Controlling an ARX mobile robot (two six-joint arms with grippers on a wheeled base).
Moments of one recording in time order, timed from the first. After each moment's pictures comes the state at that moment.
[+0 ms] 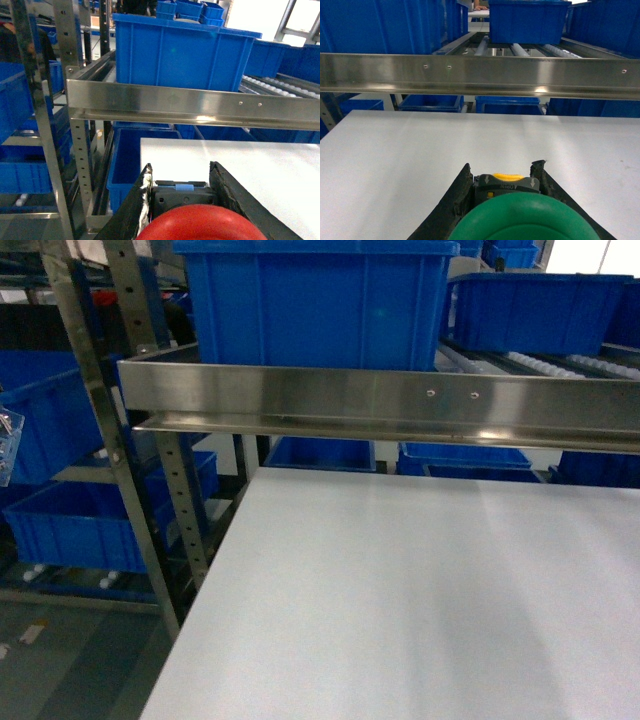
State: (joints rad) left arm -0.32 0.89 0.20 0.66 -0.16 -0.15; right arm -0.12 0.64 0.03 0.51 -0.09 0.02
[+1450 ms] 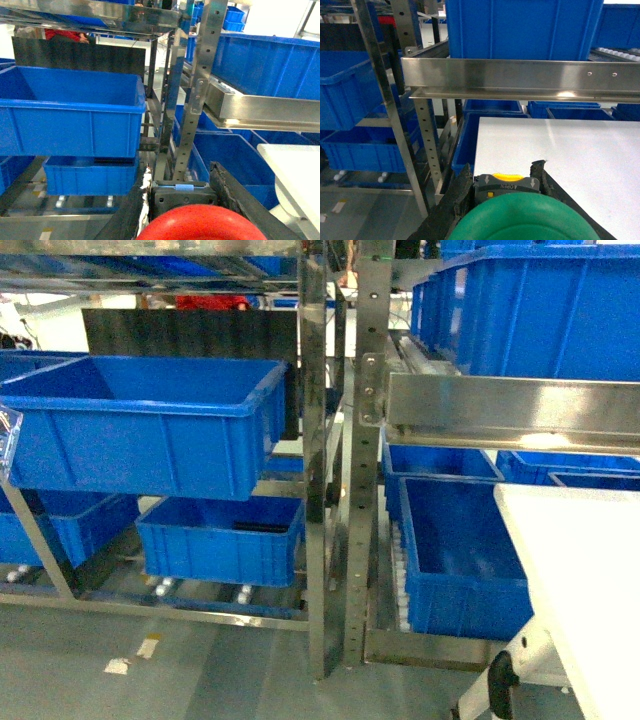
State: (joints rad) left arm -0.32 0.89 0.20 0.66 -0.16 -0.15; right arm -0.12 0.64 0.03 0.51 -0.09 0.02
